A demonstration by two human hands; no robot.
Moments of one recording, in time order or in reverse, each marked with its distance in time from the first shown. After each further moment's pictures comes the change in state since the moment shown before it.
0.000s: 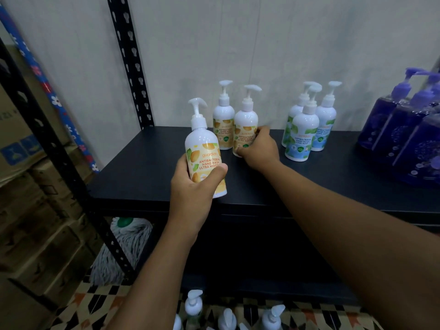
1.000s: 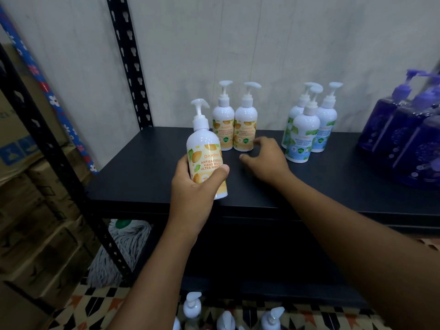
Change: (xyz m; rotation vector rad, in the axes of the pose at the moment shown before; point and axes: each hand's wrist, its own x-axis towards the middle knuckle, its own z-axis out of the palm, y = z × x) left_hand 0.000 0.002 0.001 0.032 0.003 -0.008; right_hand -0.019 0.016 -0.015 -0.157 -0.078 -0.117
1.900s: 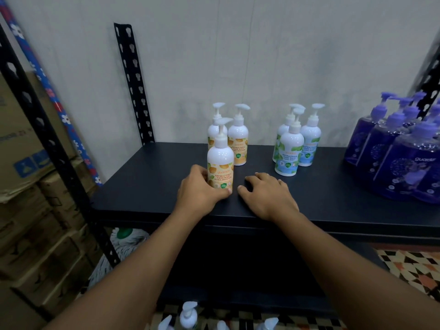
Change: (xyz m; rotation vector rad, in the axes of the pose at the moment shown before) left_hand 0.039 -0.007 0.016 0.701 -0.115 0.011; right_hand -0.060 0.005 -0.024 -0.415 -0.233 -0.031
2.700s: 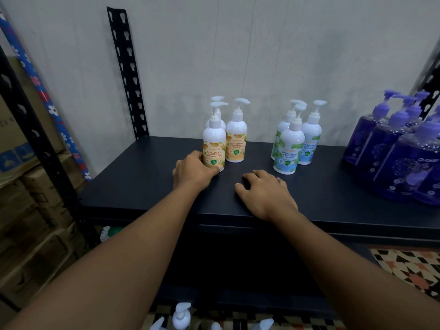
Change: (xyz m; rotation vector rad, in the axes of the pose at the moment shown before) left_hand 0.075 -0.013 0.020 0.166 0.084 -0.016; right_hand 0.005 -0.002 0.004 -0.014 0.035 -0.010
